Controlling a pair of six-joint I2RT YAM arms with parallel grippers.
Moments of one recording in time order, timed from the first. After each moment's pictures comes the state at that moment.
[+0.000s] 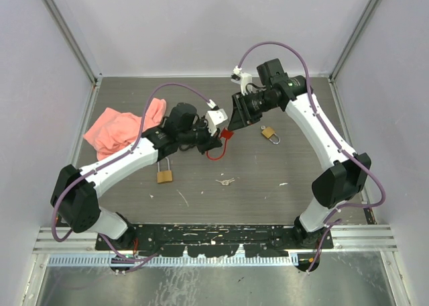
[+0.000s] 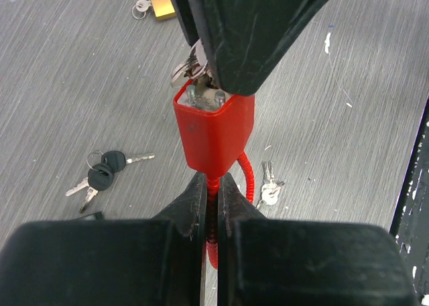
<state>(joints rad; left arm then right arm) -0.73 1.47 1.15 -0.21 0.41 0.21 0.40 1.66 1.76 -1.08 -0.69 -0.05</state>
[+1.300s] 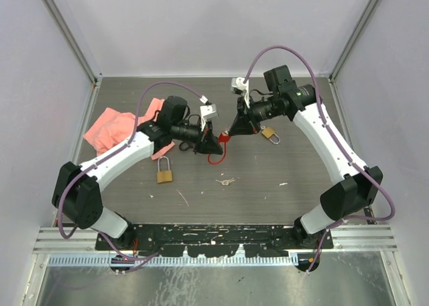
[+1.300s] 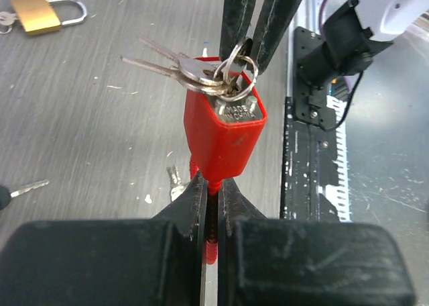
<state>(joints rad) -0.61 1.49 1.16 -0.23 0.88 0.08 0.39 1.55 1.64 -1.03 -0.96 -0.54</state>
